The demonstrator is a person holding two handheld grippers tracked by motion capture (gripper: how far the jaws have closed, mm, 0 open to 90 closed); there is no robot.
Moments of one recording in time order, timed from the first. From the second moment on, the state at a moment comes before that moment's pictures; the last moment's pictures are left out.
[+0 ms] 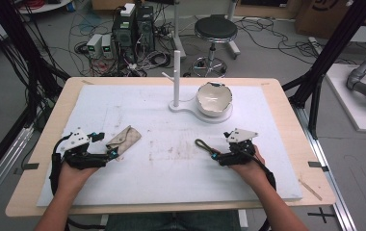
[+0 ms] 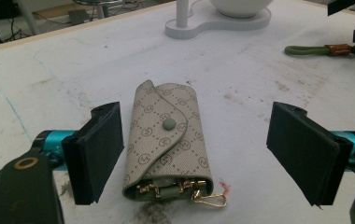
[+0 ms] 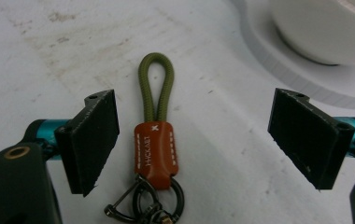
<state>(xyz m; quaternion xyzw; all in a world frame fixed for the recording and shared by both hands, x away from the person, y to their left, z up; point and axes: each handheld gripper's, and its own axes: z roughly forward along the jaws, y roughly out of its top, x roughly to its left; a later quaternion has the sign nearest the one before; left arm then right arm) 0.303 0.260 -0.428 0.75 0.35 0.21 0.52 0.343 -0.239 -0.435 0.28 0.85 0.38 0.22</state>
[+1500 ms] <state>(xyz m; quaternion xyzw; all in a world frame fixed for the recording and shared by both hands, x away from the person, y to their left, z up) 0.296 0.264 -0.428 0.76 0.34 0.22 0.50 0.348 -0.241 -0.438 0.29 0.88 0.36 0.14</state>
